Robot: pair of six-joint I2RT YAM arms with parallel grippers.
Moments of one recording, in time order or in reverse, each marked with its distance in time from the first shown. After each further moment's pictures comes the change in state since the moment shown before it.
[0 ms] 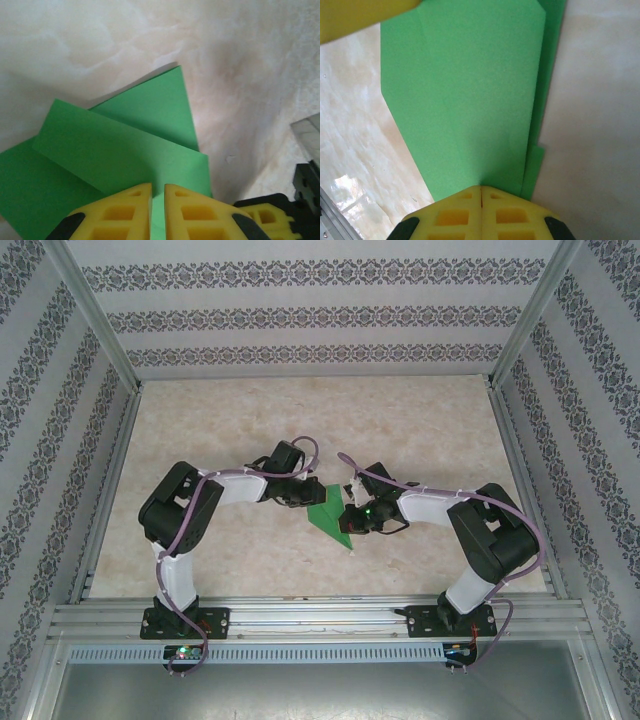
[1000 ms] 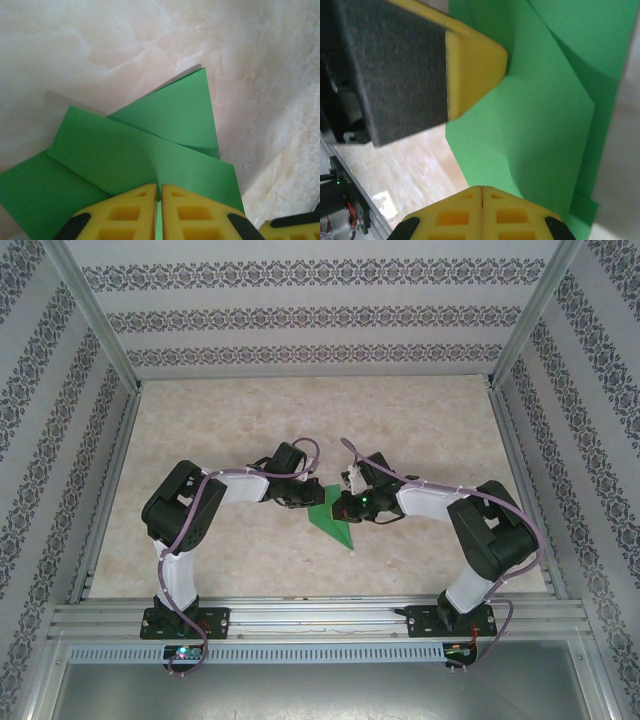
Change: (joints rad) left arm -0.005 0.020 0.008 -0.011 -0.030 0.000; right arm -0.012 0.022 0.071 0.081 -0.074 0.109
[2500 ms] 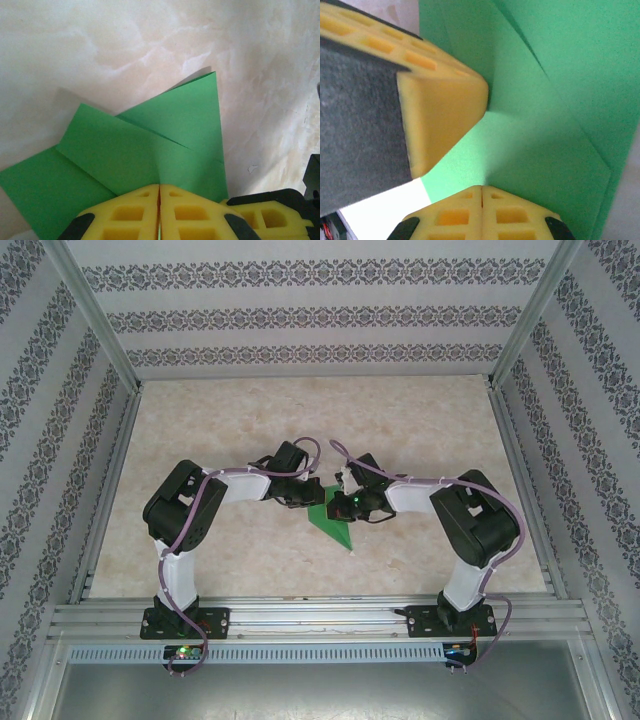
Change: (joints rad) left arm -0.006 0.008 0.026 -0.048 -0.024 0.000; right arm 0.034 0.102 0.035 0.041 0.053 0.000
